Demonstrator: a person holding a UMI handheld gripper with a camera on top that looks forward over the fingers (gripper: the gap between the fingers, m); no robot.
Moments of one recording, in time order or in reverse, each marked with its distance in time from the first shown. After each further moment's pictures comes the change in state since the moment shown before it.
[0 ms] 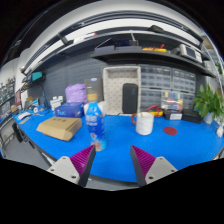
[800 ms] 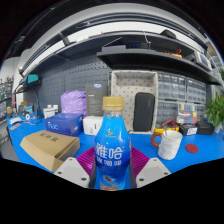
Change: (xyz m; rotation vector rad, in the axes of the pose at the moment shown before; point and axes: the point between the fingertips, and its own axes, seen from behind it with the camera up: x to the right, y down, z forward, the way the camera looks) arm 0.037 -0.082 0.187 0.150 0.020 -0.048
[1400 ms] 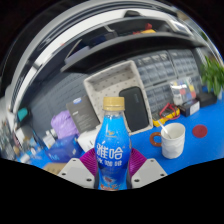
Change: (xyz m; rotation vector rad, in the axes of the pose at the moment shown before) arm 0.031 -0.049 0.030 -0.070 -0.002 0.385
